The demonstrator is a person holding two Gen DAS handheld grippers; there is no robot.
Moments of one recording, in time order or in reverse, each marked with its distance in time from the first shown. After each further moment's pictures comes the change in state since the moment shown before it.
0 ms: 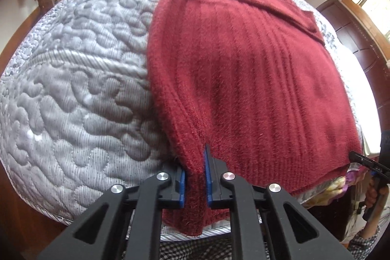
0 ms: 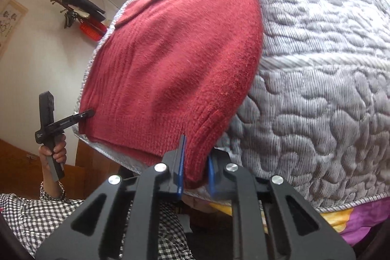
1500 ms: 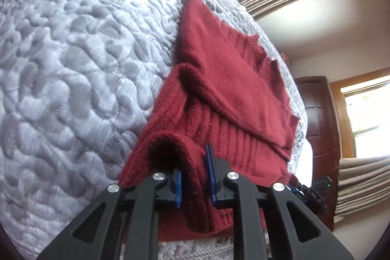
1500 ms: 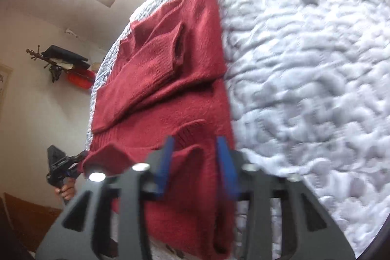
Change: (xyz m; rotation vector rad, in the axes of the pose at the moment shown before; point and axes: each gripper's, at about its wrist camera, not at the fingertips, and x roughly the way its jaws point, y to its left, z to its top) left arm 0.049 0.066 0.206 -0.415 -0.020 -0.369; right arm 0.008 -0.084 0.234 0.207 -0.094 -0.007
